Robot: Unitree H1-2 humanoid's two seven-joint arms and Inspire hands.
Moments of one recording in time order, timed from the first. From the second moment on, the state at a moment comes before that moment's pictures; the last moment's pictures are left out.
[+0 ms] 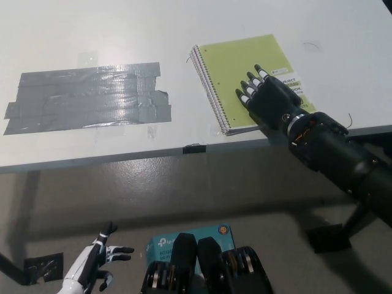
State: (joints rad) left_arm 0.01 0.23 -0.05 -0.01 -0.05 0.36 -0.14; right_arm -1.06 -0.31 1.02 0.95 -1.27 -0.01 -0.09
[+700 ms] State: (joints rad) left_arm 0.01 0.24 -0.05 -0.02 -0.04 0.36 -0.14; right_arm -1.06 -0.32 1.00 0.91 -1.28 0.02 -0.03
